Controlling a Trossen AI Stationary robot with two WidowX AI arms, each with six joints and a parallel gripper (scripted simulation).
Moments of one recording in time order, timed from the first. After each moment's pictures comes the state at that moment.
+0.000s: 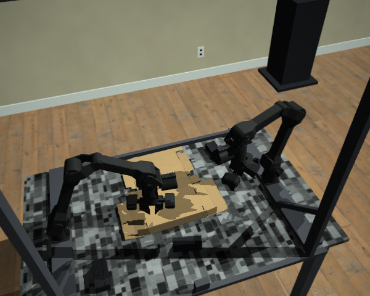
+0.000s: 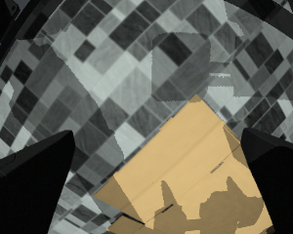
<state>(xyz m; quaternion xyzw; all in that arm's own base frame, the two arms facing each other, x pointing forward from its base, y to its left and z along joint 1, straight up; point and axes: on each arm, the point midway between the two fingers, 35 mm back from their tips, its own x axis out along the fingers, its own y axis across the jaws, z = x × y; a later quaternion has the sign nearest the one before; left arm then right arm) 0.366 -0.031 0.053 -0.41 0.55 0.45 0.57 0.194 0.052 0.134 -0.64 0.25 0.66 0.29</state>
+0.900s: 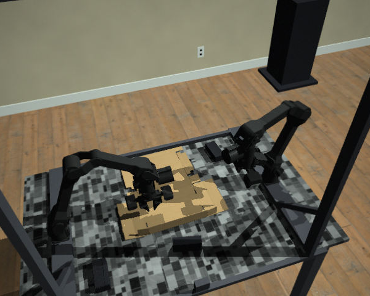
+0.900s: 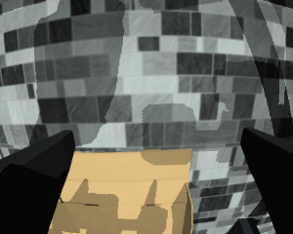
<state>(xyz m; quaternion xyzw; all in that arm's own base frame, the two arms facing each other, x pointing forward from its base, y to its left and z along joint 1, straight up) 0.366 -0.002 0.040 -0.50 0.50 0.50 0.50 0.159 0.041 0.129 -0.71 0.00 0.71 0.01</state>
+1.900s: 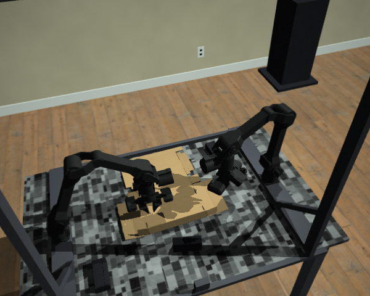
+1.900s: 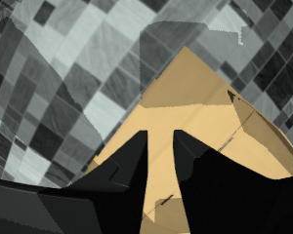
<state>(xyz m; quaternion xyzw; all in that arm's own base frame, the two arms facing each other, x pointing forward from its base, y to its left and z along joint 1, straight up) 0.364 -0.002 0.029 -0.50 0.50 0.50 0.50 0.242 0.039 0.096 -0.64 0.30 0.64 0.31</state>
